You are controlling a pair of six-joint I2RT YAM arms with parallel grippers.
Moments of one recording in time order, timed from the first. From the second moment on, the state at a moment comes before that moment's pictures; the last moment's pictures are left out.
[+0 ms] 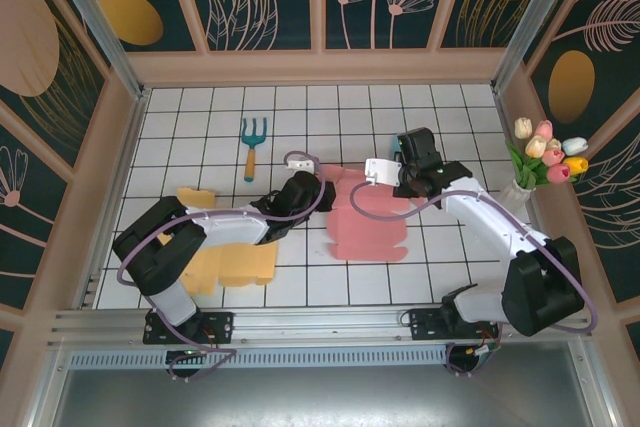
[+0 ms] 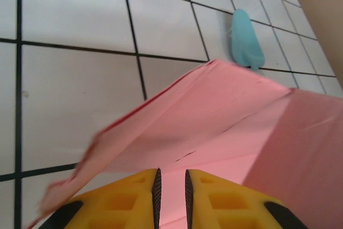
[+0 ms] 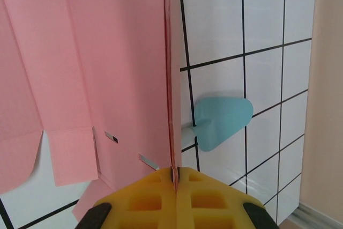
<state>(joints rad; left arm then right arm) -0.86 1.70 0.80 0.33 -0.19 -0.80 0.43 1.31 0.94 -0.52 0.09 -1.16</state>
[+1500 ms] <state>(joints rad) -0.86 1.31 0.45 0.59 -0.21 -0.68 0.44 1.27 0.82 -0.33 0.09 -1.22</state>
